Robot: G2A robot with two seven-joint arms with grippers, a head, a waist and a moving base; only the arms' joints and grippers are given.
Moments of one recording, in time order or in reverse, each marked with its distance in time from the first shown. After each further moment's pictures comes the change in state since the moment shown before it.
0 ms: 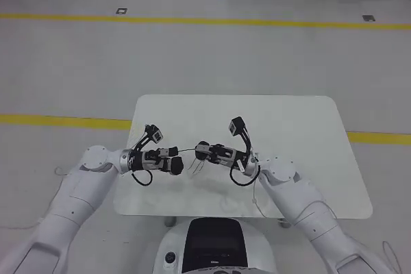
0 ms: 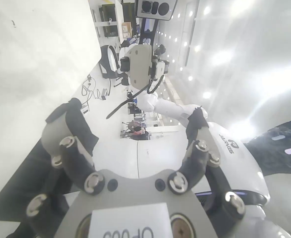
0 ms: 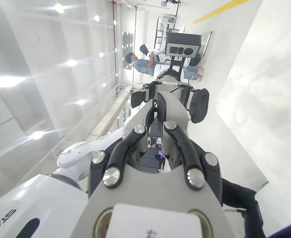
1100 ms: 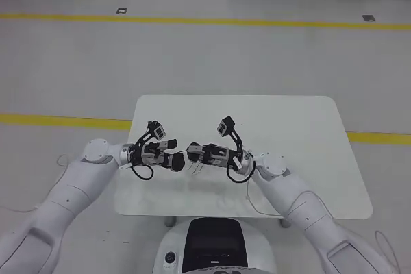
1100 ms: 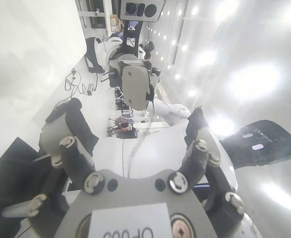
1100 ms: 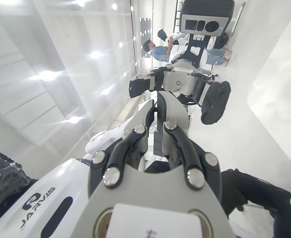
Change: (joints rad) left arm -0.158 0.063 0.269 0.064 -0.257 0.000 0.000; right arm 0.100 -0.043 -0.095 0.153 0.216 -0.042 0.128
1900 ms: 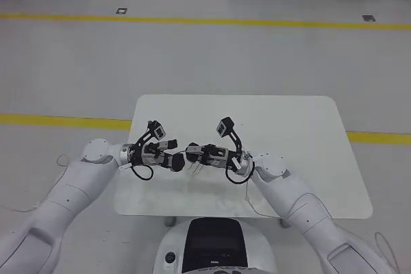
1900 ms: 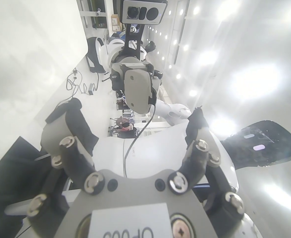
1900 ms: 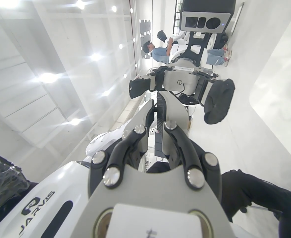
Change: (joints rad) left arm 0.001 0.000 -0.001 0.000 0.001 0.000 0.000; right arm -0.018 0.002 0.005 -0.040 -0.016 0.025 -0.024
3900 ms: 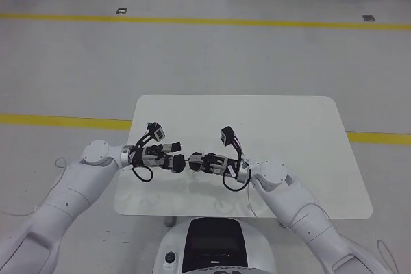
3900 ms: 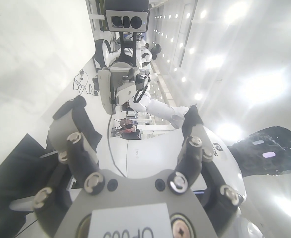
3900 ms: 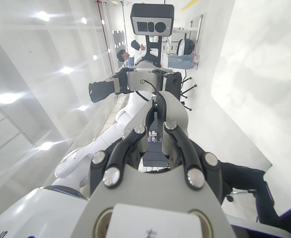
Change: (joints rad) left arm 0.040 0.010 -0.044 -0.049 0.077 0.031 0.043; right arm -0.079 0.027 0.023 -0.079 -0.198 0.120 -0.108
